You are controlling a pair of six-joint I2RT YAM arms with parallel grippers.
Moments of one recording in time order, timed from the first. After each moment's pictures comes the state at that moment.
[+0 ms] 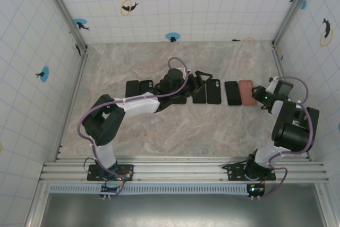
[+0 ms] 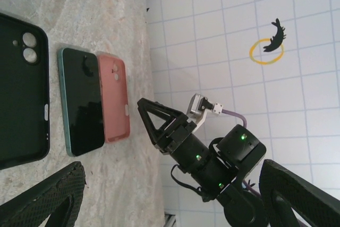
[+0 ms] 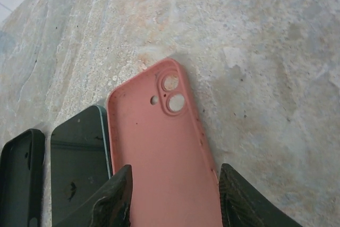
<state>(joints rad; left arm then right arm) -0.83 1.83 1.14 0.46 0.32 -1.25 -0.35 1.61 0.65 0.21 -0.43 0.25</state>
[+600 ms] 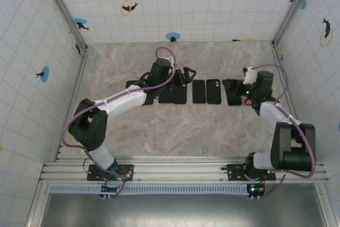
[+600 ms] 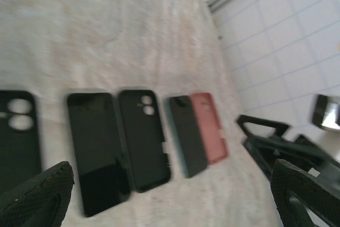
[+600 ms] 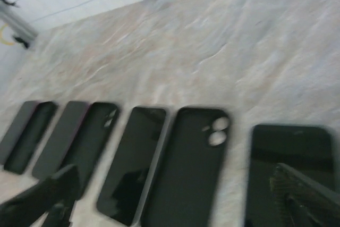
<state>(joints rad) -0.69 1.69 1.19 0.02 0.21 -0.74 -0.02 1.36 0.65 0.14 -0.57 0.17</state>
